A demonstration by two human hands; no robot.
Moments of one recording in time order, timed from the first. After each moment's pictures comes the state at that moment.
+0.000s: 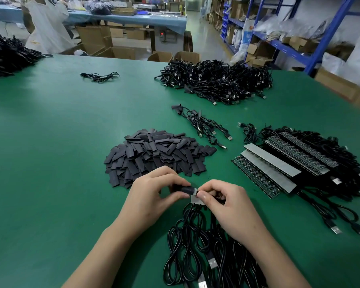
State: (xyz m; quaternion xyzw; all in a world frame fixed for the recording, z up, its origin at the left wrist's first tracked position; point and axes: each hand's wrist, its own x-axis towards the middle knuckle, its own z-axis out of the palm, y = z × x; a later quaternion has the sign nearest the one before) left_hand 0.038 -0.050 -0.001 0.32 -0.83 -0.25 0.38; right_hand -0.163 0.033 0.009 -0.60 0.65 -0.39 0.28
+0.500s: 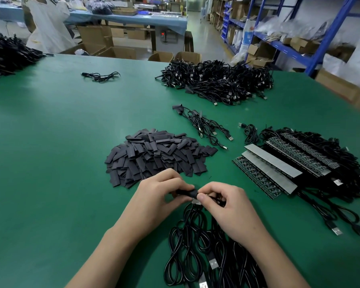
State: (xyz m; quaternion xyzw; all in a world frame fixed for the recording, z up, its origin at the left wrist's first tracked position) left_hand 0.035 -0.047 -0.005 0.28 -0.86 -0.22 0.37; right_hand -0.161 0.033 0.007 -0.60 0.64 -0.39 0.27
